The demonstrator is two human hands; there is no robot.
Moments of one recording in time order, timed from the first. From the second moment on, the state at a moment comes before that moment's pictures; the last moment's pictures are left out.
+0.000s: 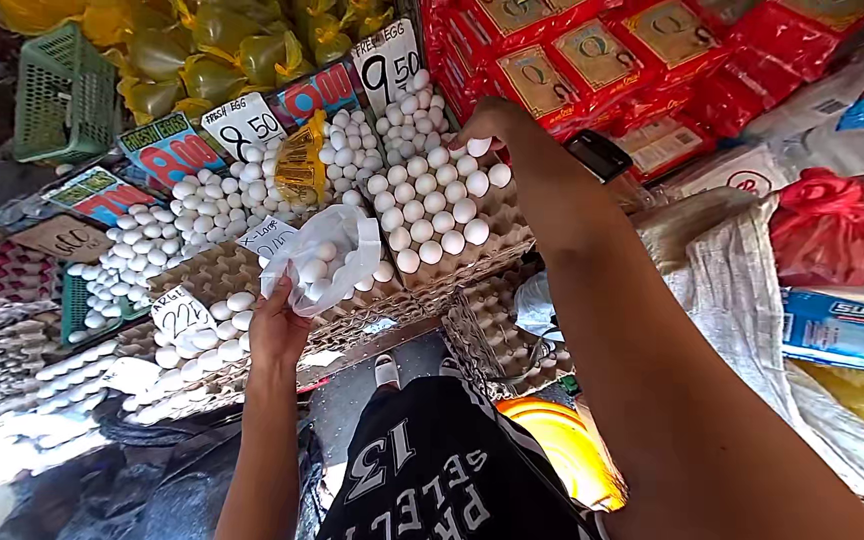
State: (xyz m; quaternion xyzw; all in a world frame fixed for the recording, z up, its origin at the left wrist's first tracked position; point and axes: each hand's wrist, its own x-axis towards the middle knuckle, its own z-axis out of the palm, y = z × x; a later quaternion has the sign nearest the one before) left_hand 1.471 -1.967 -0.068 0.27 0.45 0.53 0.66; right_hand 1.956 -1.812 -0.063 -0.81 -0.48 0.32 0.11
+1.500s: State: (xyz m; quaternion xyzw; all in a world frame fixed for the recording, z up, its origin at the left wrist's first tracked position) left_hand 1.482 -1.949 -0.070 0.31 0.38 0.62 0.62; right_hand 1.635 -1.878 -0.066 -0.57 -0.69 0.44 0.14
